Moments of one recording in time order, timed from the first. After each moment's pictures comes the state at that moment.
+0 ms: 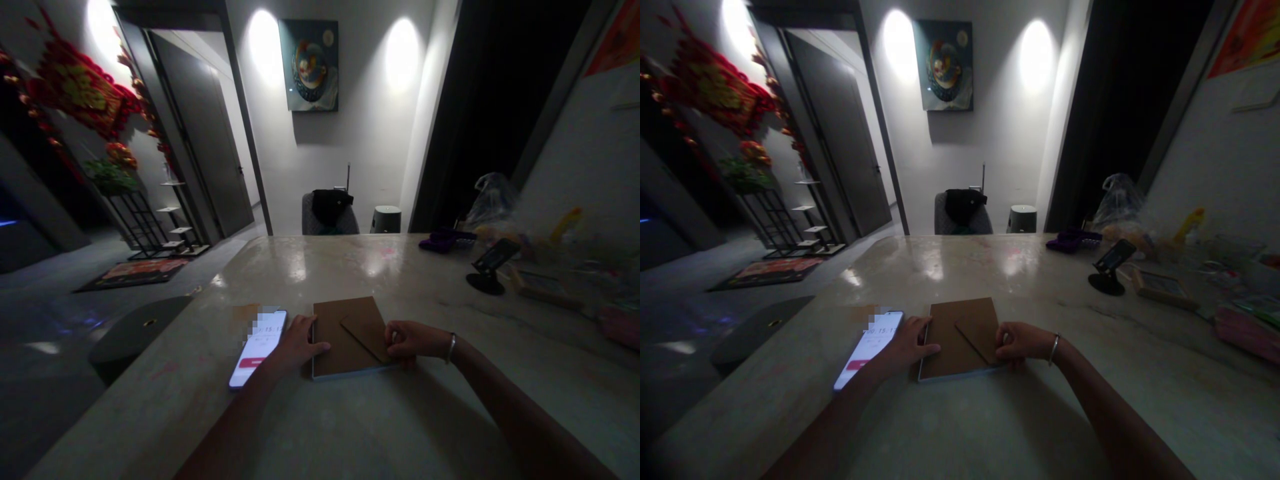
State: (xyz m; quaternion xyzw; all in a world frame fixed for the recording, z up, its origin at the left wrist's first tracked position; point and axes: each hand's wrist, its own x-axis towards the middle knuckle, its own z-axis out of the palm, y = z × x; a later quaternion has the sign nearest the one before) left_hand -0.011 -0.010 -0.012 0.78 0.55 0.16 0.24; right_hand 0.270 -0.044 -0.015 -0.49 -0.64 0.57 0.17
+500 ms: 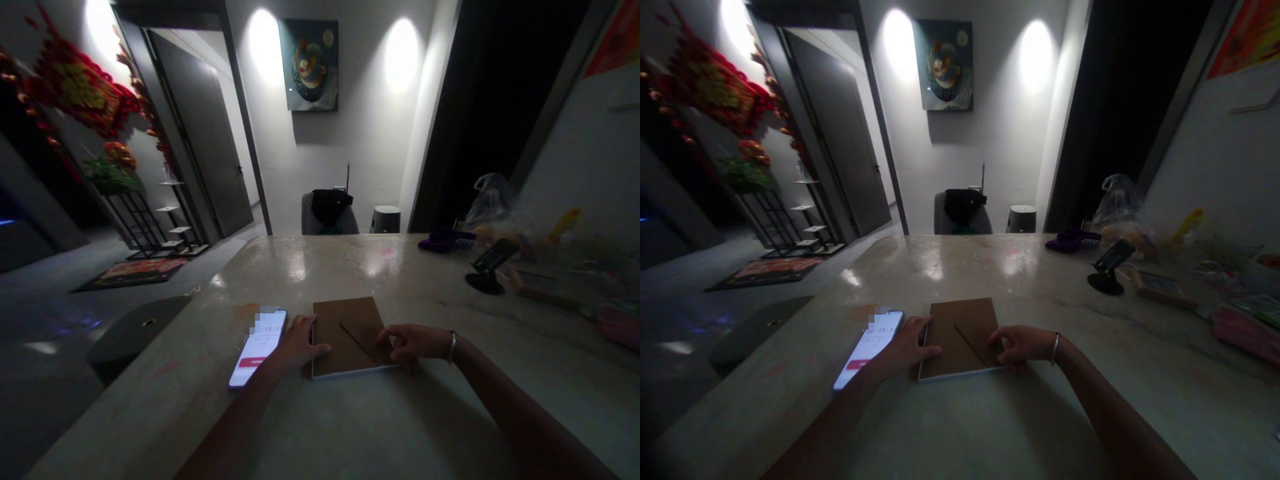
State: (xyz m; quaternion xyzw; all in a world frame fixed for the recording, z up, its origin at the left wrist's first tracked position) left_hand -0.010 -0.013 -0.005 0.78 0.55 0.14 0.27; right_hand 0.274 -0.043 -0.016 -0.47 -0.65 0.58 0.12
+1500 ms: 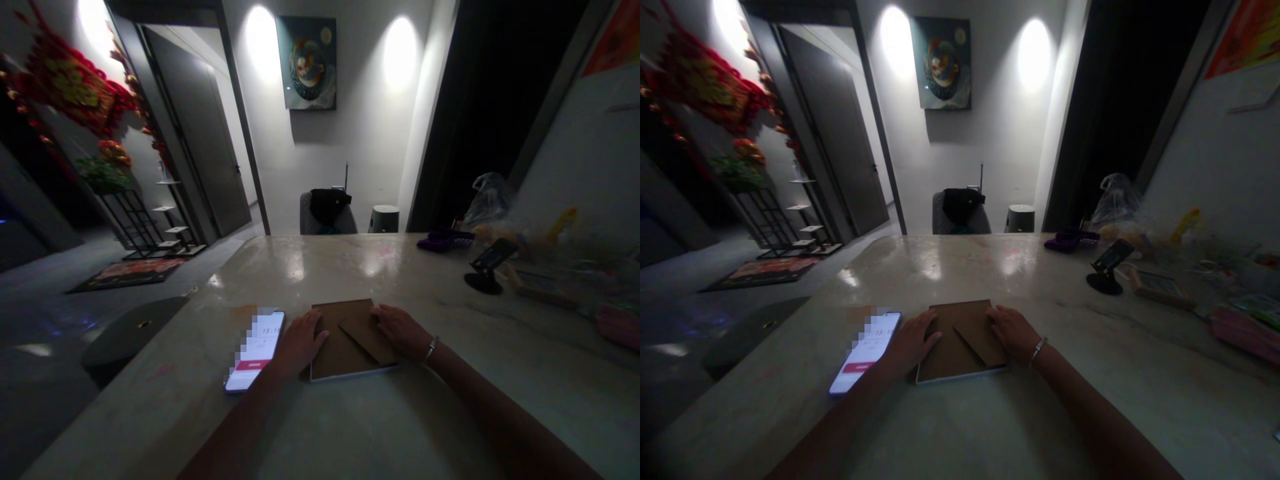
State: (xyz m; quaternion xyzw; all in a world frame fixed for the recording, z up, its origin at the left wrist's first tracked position) left_hand 0.002 0.005 -0.025 0.83 0.53 0.14 0.09; right_hand 0.260 -0.017 -0.043 -0.53 -0.83 0.02 0.17
